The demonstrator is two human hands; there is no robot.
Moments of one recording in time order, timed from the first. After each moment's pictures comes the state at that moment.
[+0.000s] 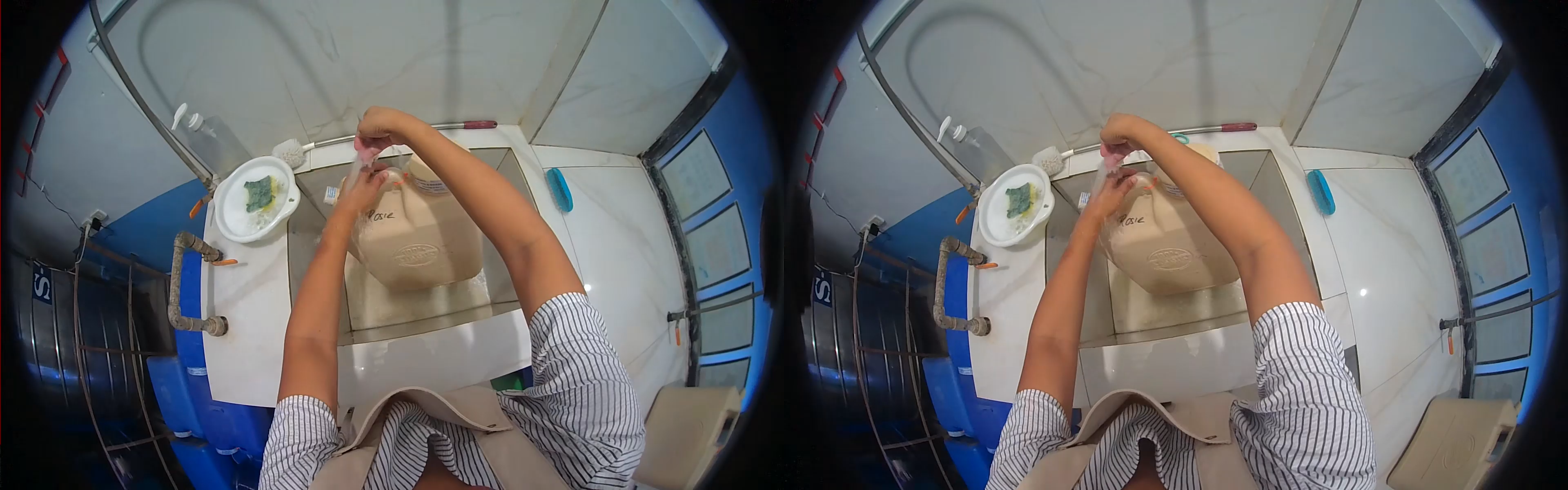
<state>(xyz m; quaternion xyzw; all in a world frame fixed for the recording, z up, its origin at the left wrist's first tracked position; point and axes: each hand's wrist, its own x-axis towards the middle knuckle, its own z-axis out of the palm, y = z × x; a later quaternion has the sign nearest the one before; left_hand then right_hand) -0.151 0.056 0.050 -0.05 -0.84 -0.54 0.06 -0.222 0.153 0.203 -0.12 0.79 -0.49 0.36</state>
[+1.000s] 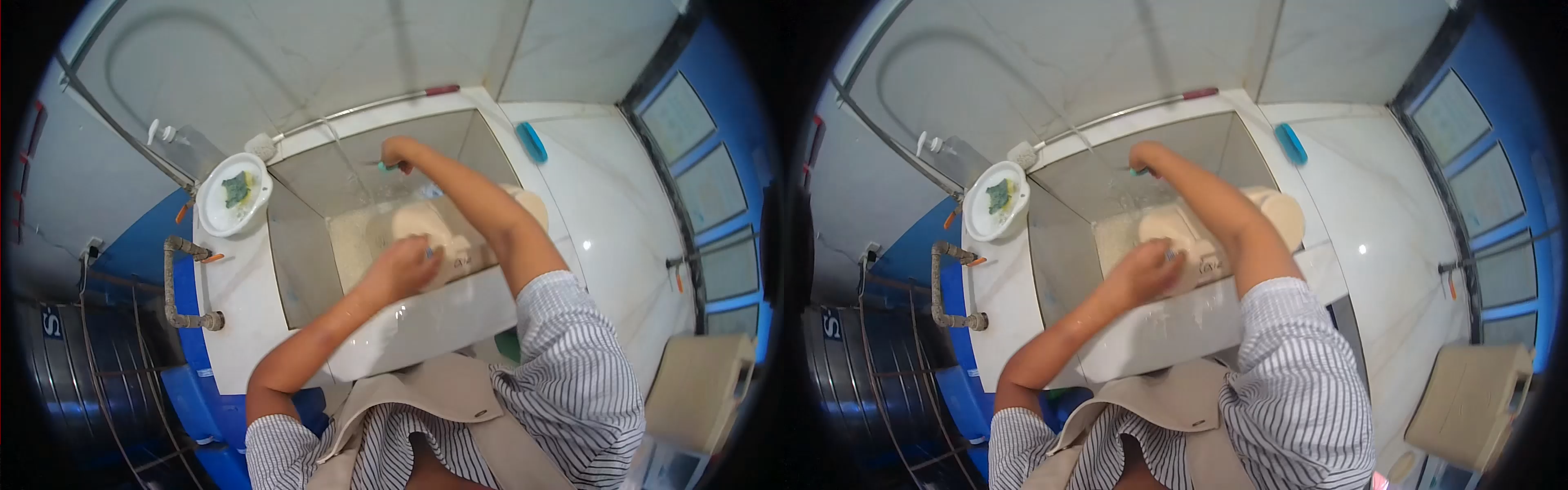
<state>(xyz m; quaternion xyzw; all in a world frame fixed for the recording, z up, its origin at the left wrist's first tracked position) 0.051 0.162 0.104 -0.45 -0.86 -0.17 0.14 -0.204 0.238 0.079 -0.11 0.93 -0.12 0.34</state>
